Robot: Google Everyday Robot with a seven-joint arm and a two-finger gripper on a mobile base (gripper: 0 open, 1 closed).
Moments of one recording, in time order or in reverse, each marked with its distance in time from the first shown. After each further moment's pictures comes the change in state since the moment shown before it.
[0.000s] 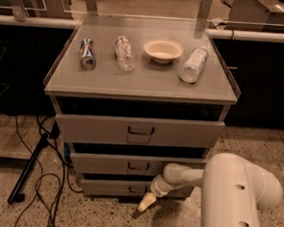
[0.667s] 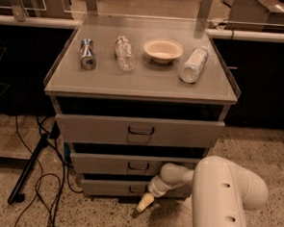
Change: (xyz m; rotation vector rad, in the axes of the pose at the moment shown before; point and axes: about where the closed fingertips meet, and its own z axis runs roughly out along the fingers) arm 0.006 -0.010 0.033 -0.030 0.019 -0.007
